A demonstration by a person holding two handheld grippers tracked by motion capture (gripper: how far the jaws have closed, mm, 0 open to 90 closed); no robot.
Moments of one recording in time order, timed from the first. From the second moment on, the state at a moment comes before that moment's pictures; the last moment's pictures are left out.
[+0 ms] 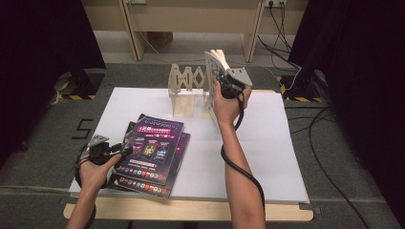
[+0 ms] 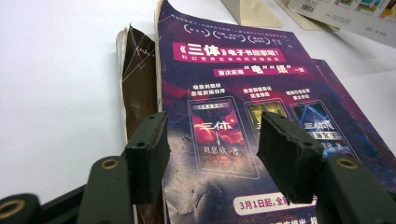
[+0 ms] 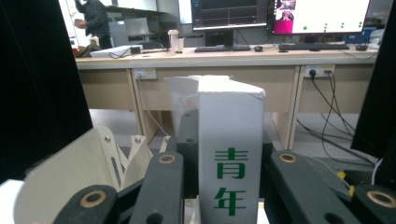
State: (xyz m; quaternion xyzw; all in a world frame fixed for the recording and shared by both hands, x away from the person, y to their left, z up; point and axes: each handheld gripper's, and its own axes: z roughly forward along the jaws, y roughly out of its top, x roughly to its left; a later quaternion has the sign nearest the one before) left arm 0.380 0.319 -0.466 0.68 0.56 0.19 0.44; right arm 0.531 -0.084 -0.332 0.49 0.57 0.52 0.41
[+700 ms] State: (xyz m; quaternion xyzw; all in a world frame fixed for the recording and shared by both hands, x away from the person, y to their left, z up) left arm 0.379 0.316 -0.465 0.68 0.56 0.18 0.44; right arm 0.510 -0.097 -0.340 0.48 0.58 0.52 0.40
